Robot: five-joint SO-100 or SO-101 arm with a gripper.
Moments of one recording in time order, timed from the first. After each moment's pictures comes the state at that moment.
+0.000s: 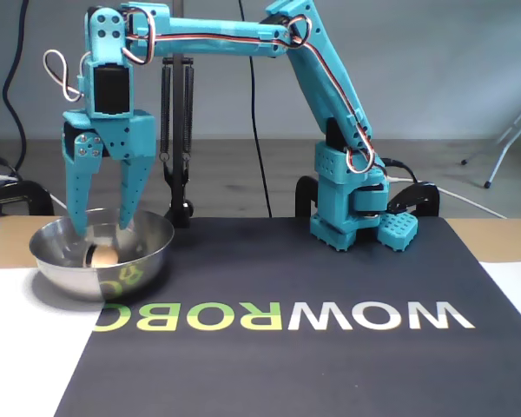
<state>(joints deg) 67.9 58.7 53.0 87.1 -12.0</state>
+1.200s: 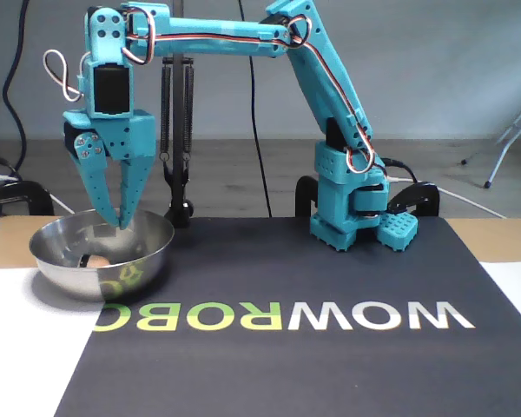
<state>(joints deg) 67.9 58.7 53.0 87.5 -12.0</state>
